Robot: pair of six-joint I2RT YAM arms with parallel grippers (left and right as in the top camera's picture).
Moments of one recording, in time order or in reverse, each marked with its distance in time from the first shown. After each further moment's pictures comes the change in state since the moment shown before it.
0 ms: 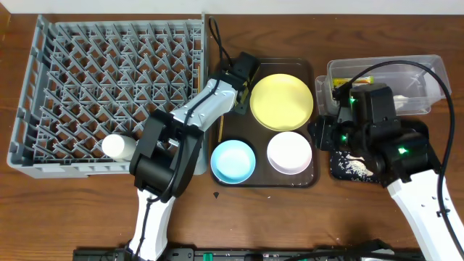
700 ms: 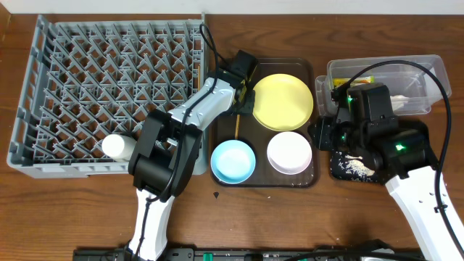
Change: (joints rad) left arm 0.011 0.000 0.006 -0.015 0.225 -0.156; right arm 0.000 0.016 0.000 -0.014 -0.001 0.008
